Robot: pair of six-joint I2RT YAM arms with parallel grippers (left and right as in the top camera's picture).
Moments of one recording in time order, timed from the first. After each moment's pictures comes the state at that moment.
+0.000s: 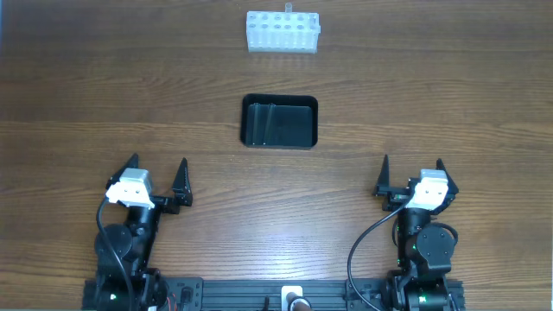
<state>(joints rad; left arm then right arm) -0.06 0.01 0.01 -0.07 0.08 -0.12 0.04 0.02 0.01 -0.06 0.15 -0.05</state>
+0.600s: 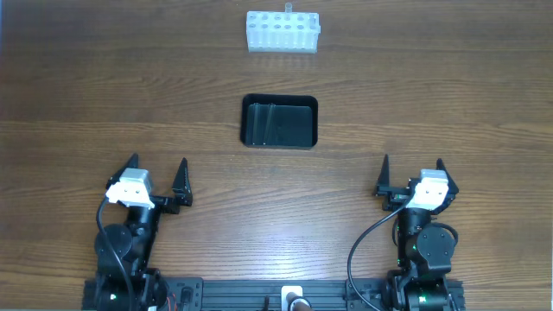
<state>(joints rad) -0.06 0.01 0.01 -0.07 0.08 -0.12 0.04 0.02 0.01 -0.05 0.15 -0.05</state>
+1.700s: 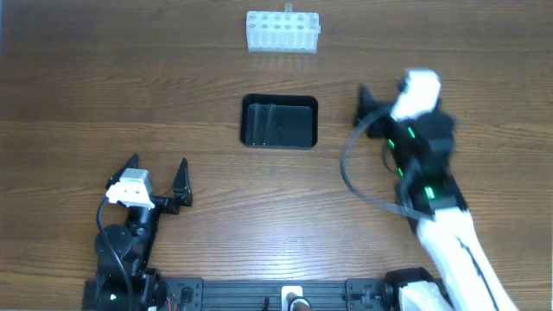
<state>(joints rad) -0.06 0.01 0.01 -0.07 0.08 -0.12 0.14 1.12 0.71 0.07 0.00 0.13</state>
